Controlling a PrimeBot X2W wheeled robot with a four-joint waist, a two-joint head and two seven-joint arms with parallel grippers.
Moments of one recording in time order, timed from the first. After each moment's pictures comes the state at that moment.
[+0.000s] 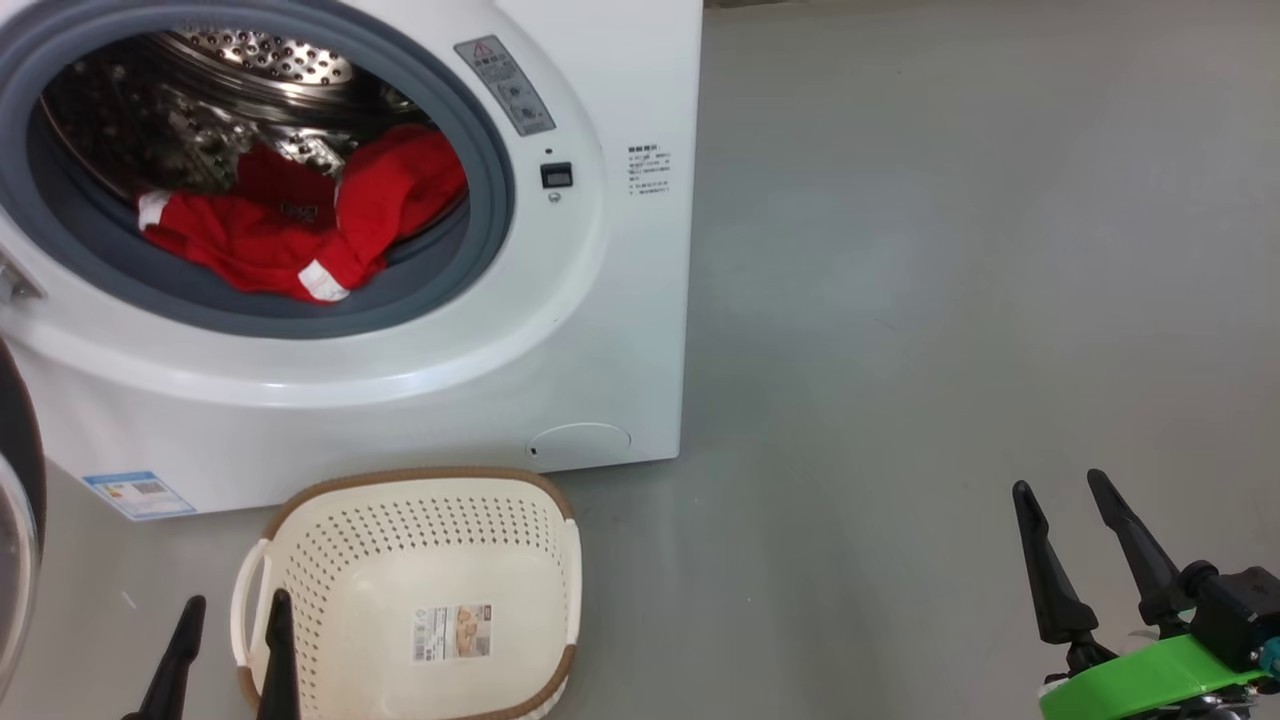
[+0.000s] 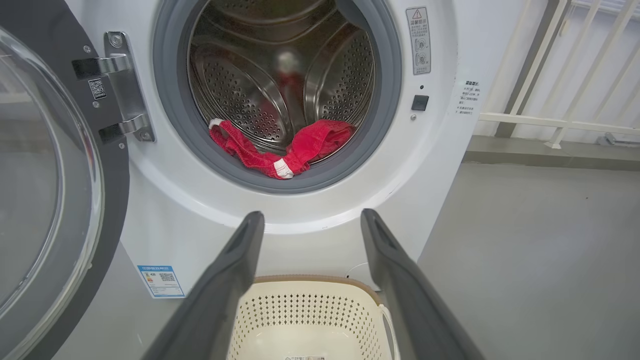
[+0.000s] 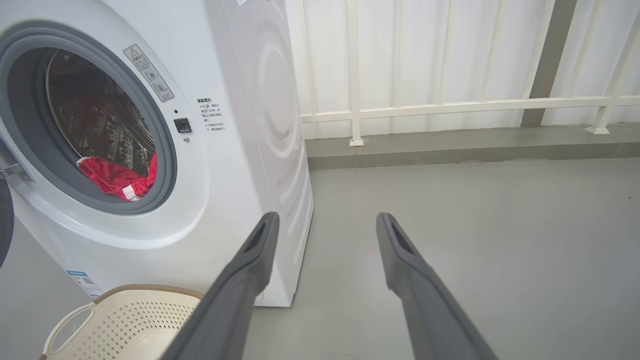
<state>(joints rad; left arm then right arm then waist) 0.10 0.06 0.16 0.11 -0.20 -0.13 -0.26 0.04 -0.15 -0.01 0.15 0.36 0.12 -0.26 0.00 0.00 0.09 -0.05</state>
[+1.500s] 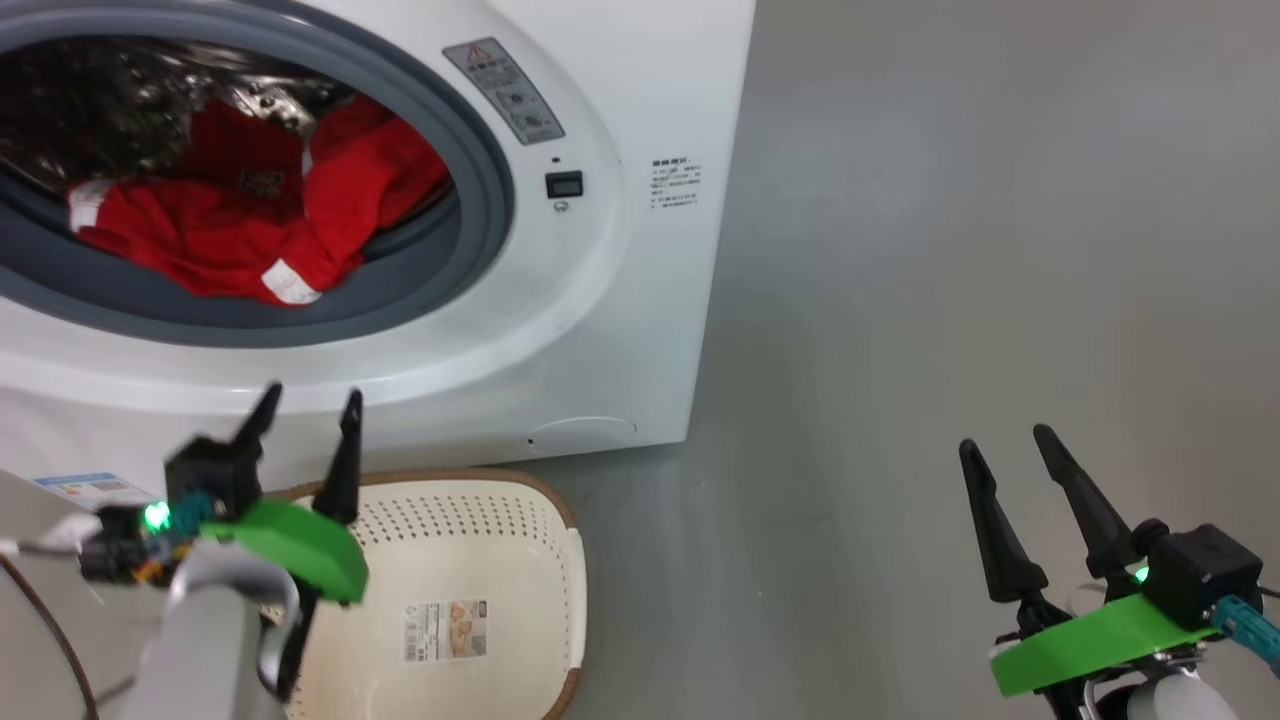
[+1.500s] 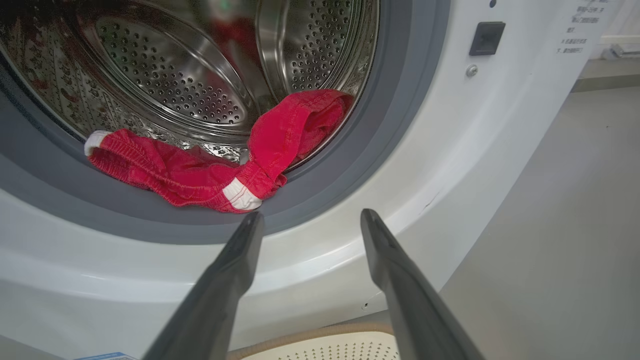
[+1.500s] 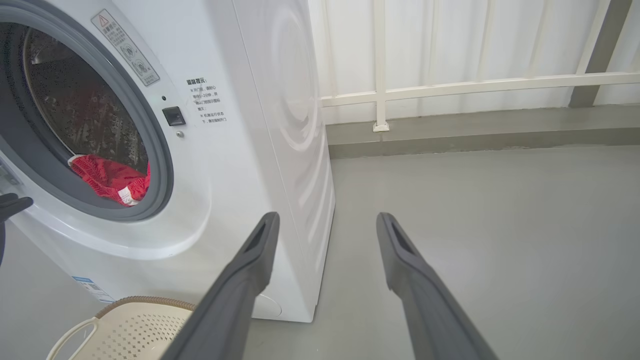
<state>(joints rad) -0.46 0.10 -0.01 0.64 -0.11 -0.13 -0.23 -0.04 -0.12 0.05 0.15 0.36 0.12 -0.26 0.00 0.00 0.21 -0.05</state>
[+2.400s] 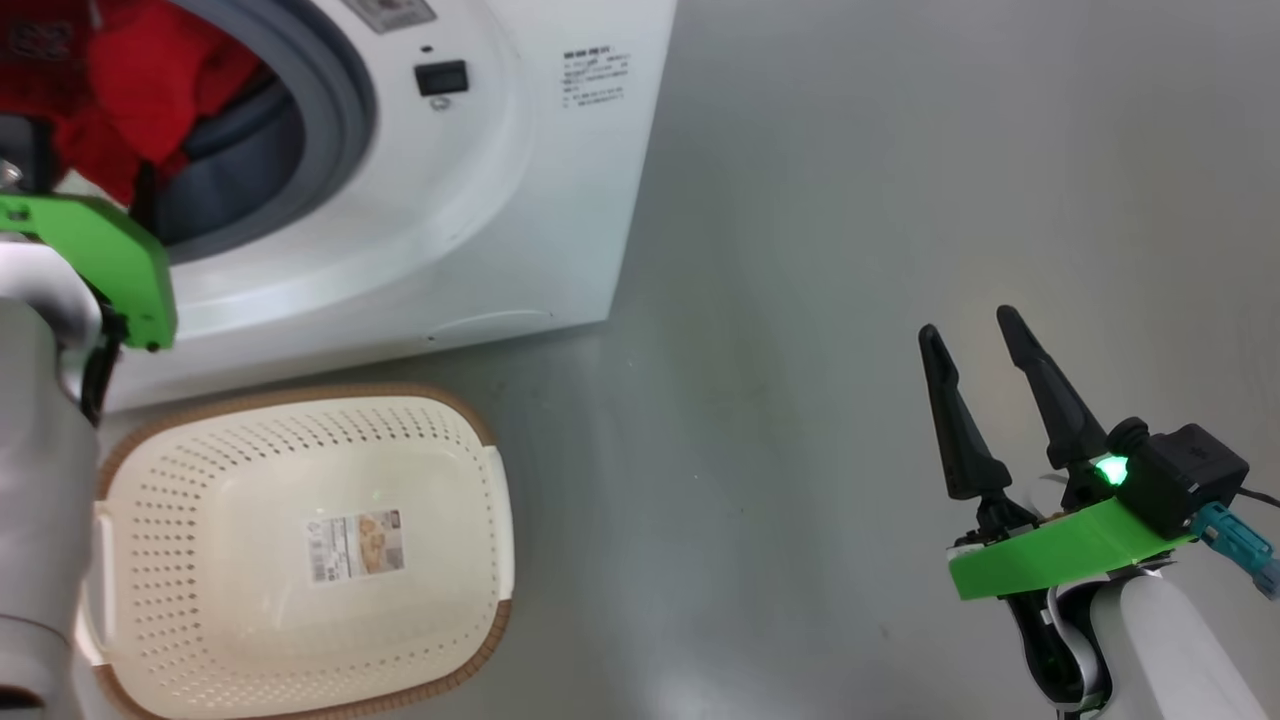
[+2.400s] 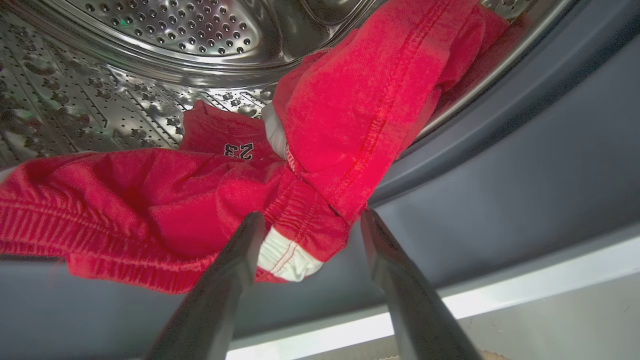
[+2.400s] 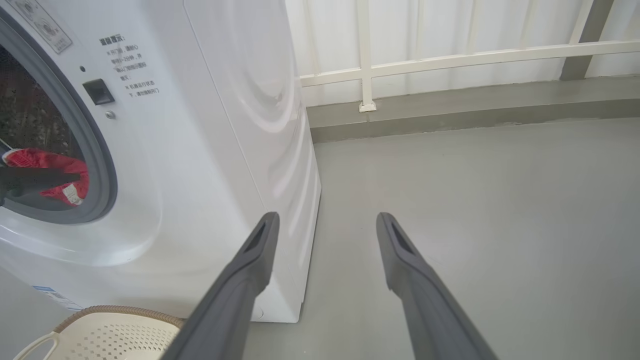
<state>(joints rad) -1.14 0.26 -0.08 1.23 -0.05 -0.12 -0.04 -0.21 -0.08 0.10 0.14 0.37 0.12 -0.26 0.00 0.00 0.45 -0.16</state>
